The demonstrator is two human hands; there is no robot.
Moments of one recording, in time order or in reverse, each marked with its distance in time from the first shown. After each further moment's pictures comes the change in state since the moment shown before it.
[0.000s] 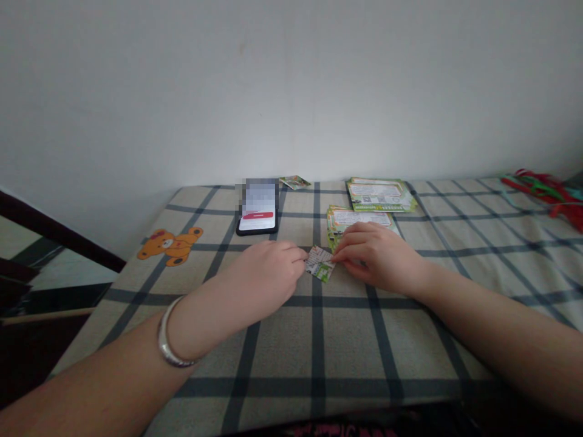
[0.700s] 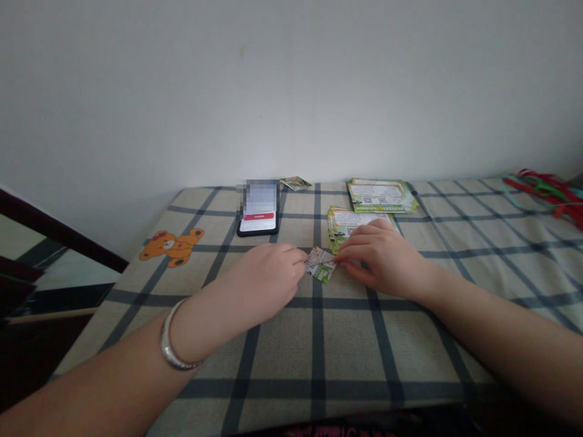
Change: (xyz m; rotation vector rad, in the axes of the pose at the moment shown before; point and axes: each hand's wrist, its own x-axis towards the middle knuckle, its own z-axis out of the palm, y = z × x) left_hand 0.002 0.002 -0.004 -0.015 -0.030 -0.017; right_hand -0.003 -0.005 -0.006 -0.062 0.020 0.078
